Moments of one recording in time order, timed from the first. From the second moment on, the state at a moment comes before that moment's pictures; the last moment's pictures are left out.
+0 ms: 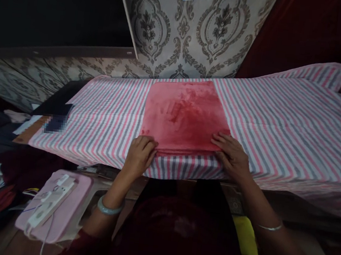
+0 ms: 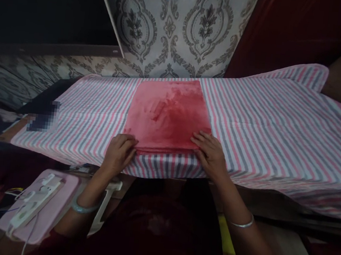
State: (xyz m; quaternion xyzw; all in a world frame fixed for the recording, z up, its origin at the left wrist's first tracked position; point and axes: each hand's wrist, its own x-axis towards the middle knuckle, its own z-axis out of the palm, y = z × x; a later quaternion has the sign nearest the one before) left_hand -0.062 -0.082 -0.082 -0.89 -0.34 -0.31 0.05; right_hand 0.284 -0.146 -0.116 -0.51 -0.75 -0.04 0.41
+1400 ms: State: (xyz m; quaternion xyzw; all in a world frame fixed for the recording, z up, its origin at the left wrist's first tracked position) left_hand -0.038 -0.092 -0.059 -0.88 -0.29 -0.38 0.09; right_hand 0.228 -0.153 -0.077 -0.57 -0.75 -0.10 0.33
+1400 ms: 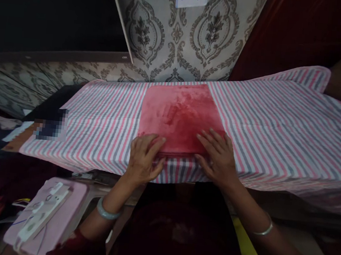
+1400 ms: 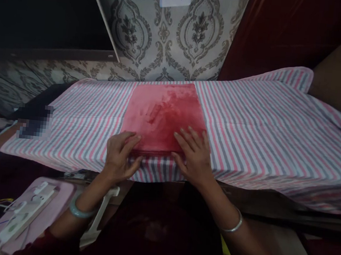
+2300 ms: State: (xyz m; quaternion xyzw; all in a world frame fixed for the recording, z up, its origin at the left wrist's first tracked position) left_hand -0.077 -0.085 -0.084 -0.56 -0.53 -0.50 -0.40; right_hand 0.203 -0.143 -0.105 -0.59 -0.76 -0.11 0.26
